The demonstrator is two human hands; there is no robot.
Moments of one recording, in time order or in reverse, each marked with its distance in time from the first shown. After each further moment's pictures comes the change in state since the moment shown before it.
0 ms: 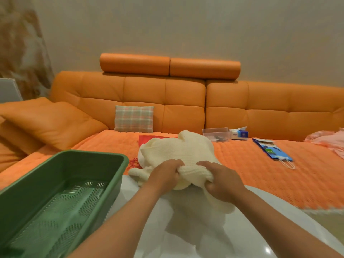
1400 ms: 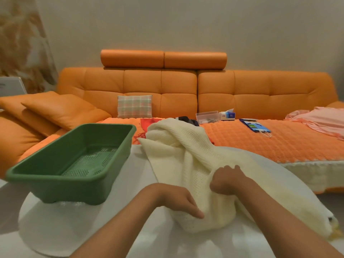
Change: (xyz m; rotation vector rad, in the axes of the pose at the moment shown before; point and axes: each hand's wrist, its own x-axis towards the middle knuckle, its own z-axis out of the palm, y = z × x) left_hand -0.215 0.107 0.005 -0.013 -0.937 -0.200; right_hand -0.182 -0.060 -0.009 -0.362 -0.443 0.296
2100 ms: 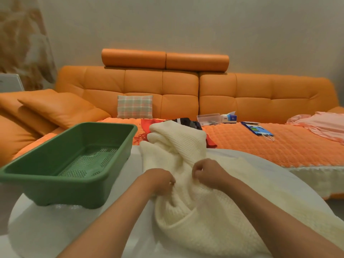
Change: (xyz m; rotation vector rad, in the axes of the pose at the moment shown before) left_hand 0.024 -0.055 -0.040 0.460 0.346 -0.158; right_hand 0.030 -0.040 0.001 0.749 0.178 -0.219
